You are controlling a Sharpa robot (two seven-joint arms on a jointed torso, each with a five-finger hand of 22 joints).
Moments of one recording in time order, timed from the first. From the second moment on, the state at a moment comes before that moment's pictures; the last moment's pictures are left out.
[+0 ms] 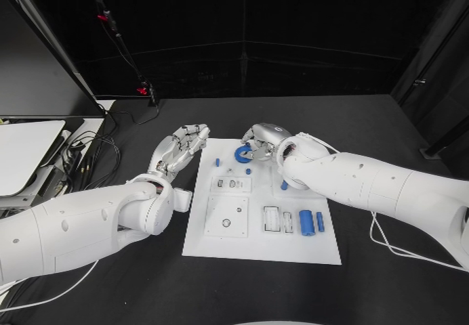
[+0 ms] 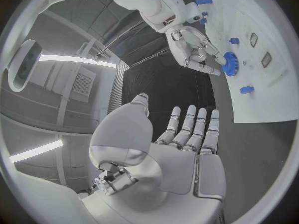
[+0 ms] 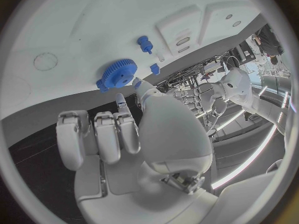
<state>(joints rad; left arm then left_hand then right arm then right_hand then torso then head) 1.25 -0.75 -0.22 1.47 -0.05 -0.54 0.68 1.12 0.08 -0.07 0.29 0.33 0.21 0.14 0.74 0.07 0.28 0.27 0.70 0.06 0.11 0.27 0.81 0.06 0.08 0.26 0.29 0.20 0.27 1.24 -0.41 -0.05 1.00 -1.42 -0.40 -0.04 1.37 -0.05 0.18 0.14 0.24 0.85 0.19 0.10 0.08 1.47 0.13 1.57 1.31 1.46 0.06 1.57 1.31 0.01 1.47 0.16 1.57 1.31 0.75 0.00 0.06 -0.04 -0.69</state>
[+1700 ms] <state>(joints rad) 1.25 -0.75 -0.22 1.47 -0.05 -0.54 0.68 1.13 0.08 -0.07 0.29 0.34 0.21 0.13 0.74 0.07 0.28 0.27 0.70 0.06 0.11 0.27 0.81 0.06 0.08 0.26 0.29 0.20 0.27 1.23 -0.46 -0.05 1.08 -1.38 -0.47 -0.01 1.36 -0.05 0.18 0.14 0.24 0.94 0.16 0.11 0.08 1.47 0.10 1.57 1.31 1.46 0.03 1.57 1.31 0.01 1.47 0.15 1.57 1.31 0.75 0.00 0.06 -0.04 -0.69</state>
